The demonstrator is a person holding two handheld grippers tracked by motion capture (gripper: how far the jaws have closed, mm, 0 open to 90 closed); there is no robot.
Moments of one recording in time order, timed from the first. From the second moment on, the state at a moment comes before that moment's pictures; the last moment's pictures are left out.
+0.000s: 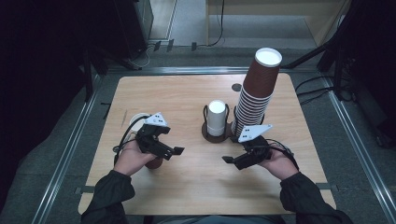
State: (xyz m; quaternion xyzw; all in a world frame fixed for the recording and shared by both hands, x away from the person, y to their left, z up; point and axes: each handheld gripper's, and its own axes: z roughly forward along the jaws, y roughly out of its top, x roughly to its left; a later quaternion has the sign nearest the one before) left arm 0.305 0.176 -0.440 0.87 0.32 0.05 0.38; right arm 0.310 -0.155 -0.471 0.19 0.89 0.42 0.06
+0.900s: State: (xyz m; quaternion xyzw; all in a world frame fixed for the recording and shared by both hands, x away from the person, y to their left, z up) left arm 0.298 0.107 -0.453 0.88 0.30 0.08 0.37; right arm 0.307 -0.154 -0.473 0.18 0.89 0.42 0.06
